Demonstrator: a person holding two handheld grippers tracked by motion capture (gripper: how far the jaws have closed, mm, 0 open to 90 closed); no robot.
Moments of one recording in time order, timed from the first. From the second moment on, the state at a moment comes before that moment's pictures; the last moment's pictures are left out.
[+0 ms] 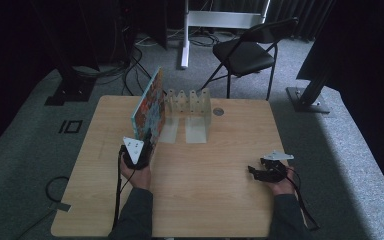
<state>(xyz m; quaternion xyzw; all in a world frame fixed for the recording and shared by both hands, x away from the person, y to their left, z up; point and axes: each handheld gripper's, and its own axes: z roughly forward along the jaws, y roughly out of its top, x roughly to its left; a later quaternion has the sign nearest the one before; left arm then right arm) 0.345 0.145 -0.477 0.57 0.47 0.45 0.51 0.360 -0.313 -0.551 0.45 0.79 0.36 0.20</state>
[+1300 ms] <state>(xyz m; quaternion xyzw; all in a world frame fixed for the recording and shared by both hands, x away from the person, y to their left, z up) 0.357 0.128 -0.490 0.55 0.47 0.47 0.50 0.360 -0.313 -0.551 0.46 0.79 0.36 0.20</state>
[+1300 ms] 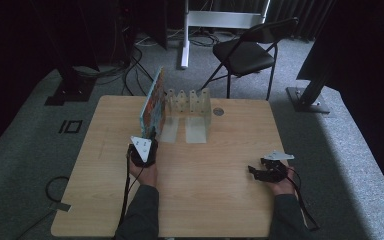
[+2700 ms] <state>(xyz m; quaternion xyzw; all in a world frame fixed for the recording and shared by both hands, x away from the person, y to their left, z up) 0.352 0.138 -0.498 0.55 0.49 0.44 0.51 0.360 -0.313 -0.551 0.46 0.79 0.36 0.20</state>
